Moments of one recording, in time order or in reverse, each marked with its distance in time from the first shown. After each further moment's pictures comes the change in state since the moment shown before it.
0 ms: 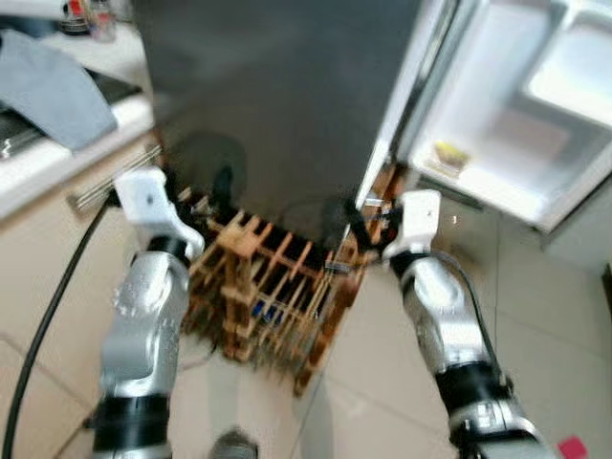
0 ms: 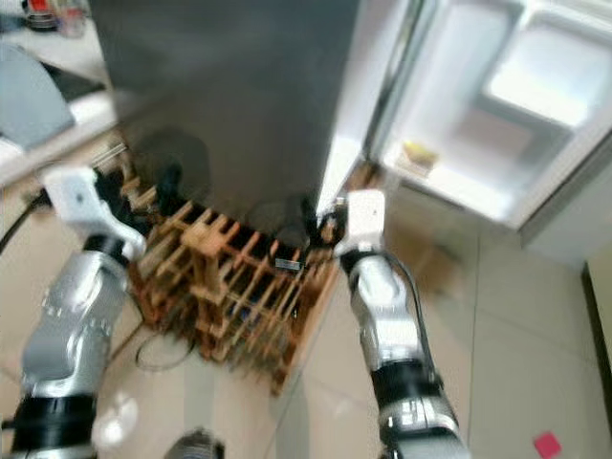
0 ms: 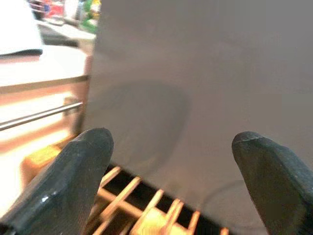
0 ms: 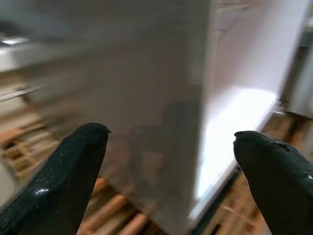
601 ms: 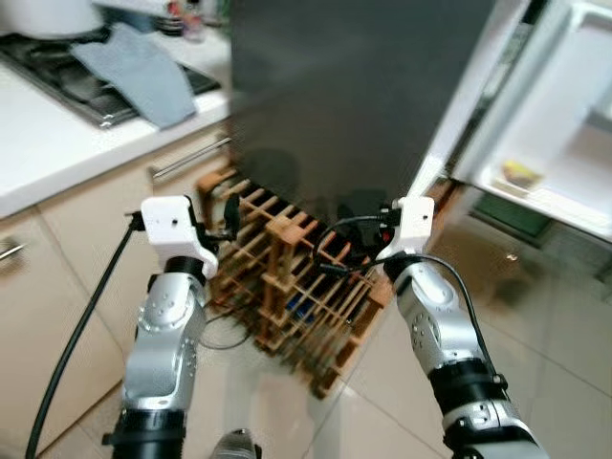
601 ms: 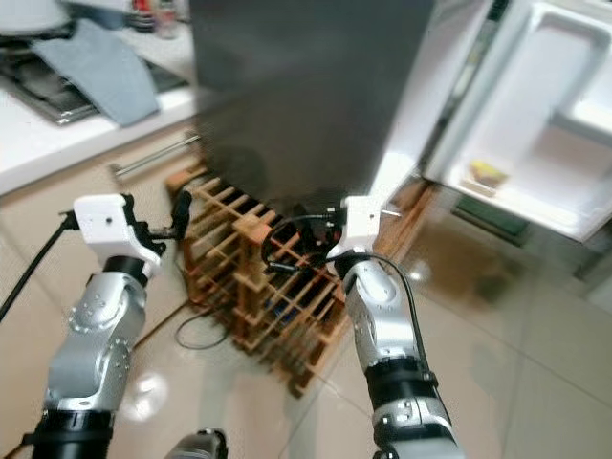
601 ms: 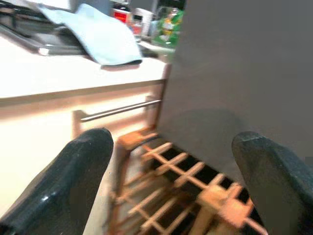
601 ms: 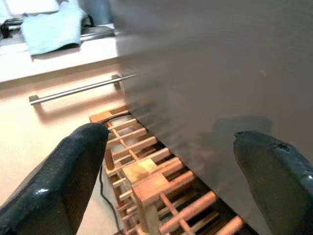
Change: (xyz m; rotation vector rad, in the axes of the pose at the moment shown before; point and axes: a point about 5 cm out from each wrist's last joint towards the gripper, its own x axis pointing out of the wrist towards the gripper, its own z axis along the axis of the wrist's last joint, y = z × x) left arm -0.002 -0.021 -0.017 0.087 0.034 0.029; right arm 0.001 -0.004 -0.004 -0.020 0.029 0.025
